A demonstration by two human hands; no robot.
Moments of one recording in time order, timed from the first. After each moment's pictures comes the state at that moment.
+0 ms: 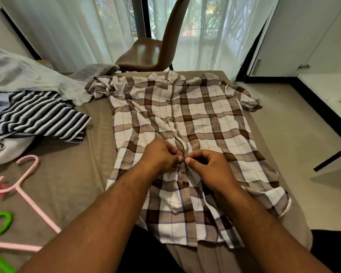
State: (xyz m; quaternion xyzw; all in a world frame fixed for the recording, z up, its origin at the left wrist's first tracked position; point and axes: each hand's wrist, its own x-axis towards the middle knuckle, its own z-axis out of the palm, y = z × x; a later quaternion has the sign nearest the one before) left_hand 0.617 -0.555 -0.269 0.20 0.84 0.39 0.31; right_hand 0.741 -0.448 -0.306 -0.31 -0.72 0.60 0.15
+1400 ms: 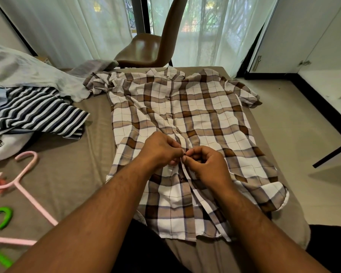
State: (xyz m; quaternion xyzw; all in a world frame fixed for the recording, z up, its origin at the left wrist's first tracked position) left_hand 0.617 -0.553 -0.267 0.23 0.84 0.40 0.29; right_hand 0.741 -0.453 -0.318 -0.30 -0.71 0.61 0.19
